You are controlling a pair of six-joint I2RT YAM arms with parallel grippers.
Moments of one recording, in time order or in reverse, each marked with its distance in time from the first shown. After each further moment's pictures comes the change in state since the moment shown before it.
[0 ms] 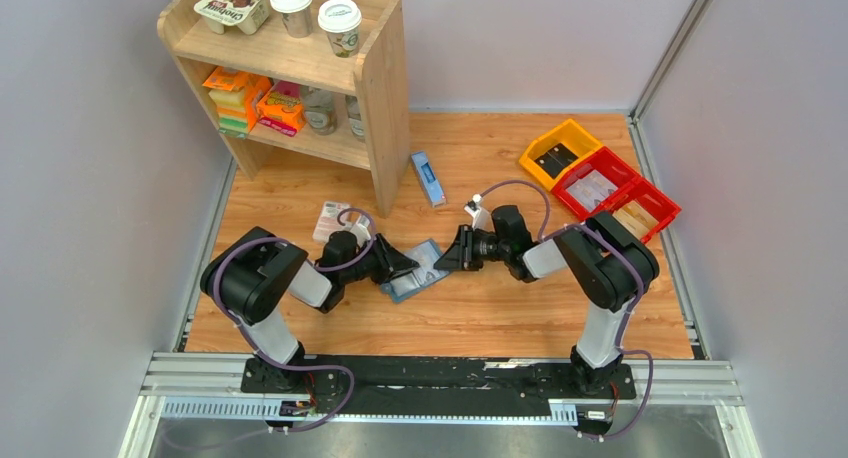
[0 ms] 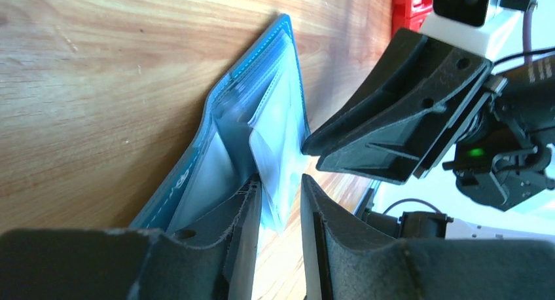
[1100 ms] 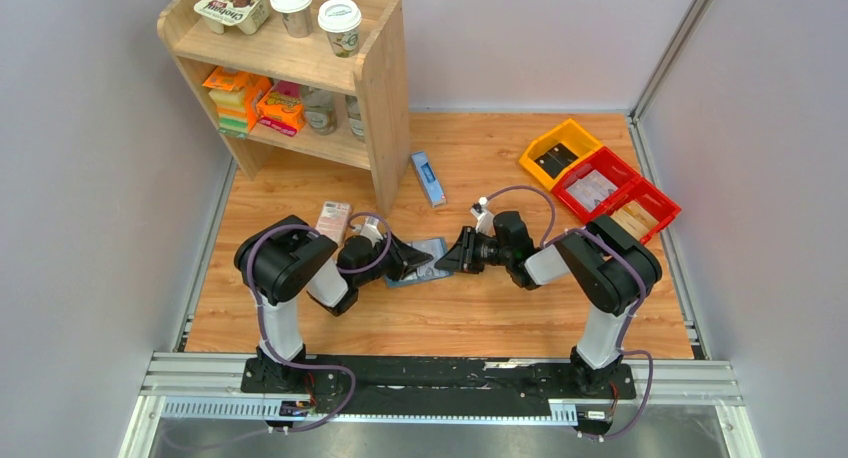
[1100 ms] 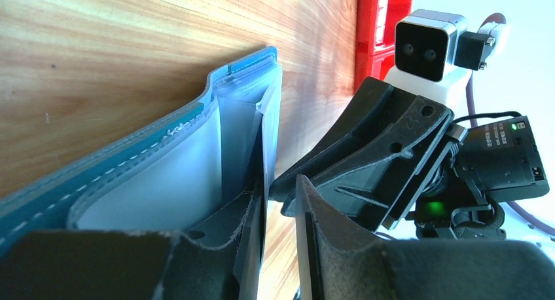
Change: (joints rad) left arm -0.121 0.187 0.051 0.267 -0.163 -0.214; right arm 0.025 -0.023 -0.064 0.082 0.115 0.103
